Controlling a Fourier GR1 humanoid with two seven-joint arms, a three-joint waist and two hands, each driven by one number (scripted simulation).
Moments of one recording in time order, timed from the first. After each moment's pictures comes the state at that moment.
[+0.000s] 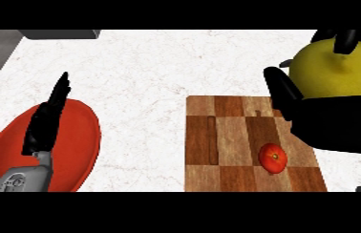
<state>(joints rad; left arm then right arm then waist) -0.12 0.27 0.05 -1.48 -0.17 0.10 0.08 -0.94 -0.36 0.04 -2.09 0.33 0.35 1.09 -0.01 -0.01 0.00</state>
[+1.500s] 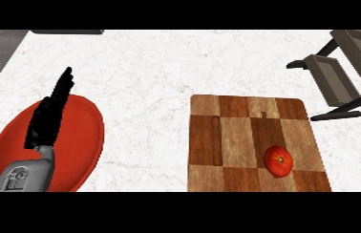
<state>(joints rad) -0.16 0.26 0.06 -1.46 -0.18 0.07 0.07 -1.17 -0.95 -0.02 -1.30 0.57 0.51 0.46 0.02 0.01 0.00</state>
